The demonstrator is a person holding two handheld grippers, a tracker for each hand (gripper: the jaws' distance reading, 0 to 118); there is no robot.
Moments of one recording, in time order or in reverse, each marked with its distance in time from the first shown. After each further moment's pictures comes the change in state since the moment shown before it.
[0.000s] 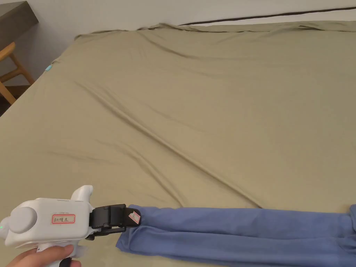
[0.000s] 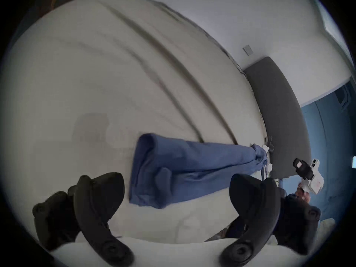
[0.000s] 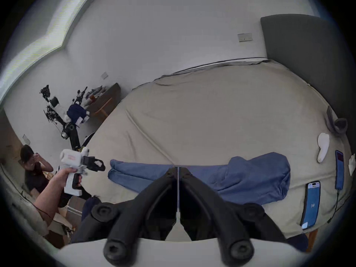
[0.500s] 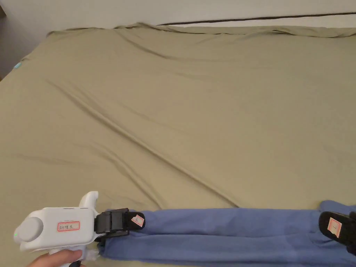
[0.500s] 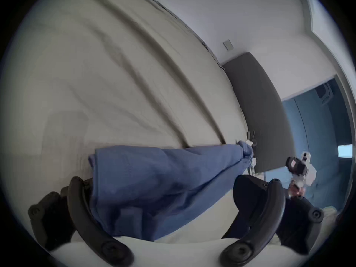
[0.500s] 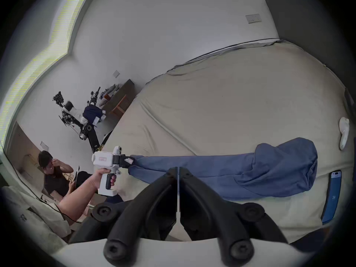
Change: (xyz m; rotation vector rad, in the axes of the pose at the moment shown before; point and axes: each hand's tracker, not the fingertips) left arm 0.005 -0.001 -0.058 0.015 -0.166 -0.071; right arm 0.004 -0.004 -0.017 -0.075 0.161 -0.082
